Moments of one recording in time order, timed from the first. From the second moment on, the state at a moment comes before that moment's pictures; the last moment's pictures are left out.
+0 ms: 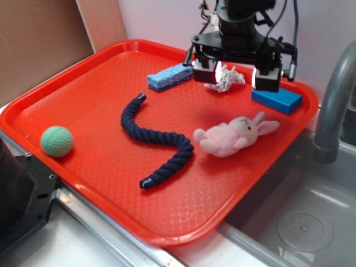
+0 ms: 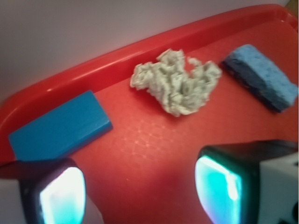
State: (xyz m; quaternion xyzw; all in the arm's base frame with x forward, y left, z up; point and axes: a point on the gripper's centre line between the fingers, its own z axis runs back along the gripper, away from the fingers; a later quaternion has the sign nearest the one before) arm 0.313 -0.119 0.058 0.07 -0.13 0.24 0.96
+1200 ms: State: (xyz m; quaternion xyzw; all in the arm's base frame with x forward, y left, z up) arm 0.352 -0.116 0.039 0.05 -0.12 0.25 0.96
